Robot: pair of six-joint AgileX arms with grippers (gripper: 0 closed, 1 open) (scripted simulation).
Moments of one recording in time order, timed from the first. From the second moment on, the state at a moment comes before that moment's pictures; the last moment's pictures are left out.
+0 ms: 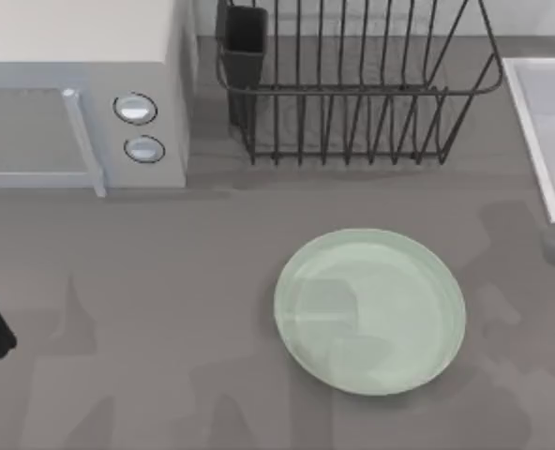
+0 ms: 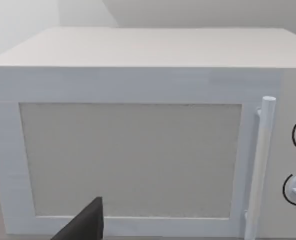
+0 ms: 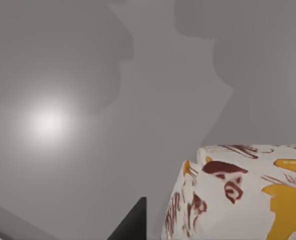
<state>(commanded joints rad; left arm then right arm) 0.00 0.00 0.00 0.00 0.00 0.00 0.24 1.39 0.96 -1.12 -0.01 -0.39</state>
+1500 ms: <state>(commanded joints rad) 0.00 0.00 0.00 0.00 0.00 0.00 0.64 2.04 1.64 -1.16 0.02 0.68</state>
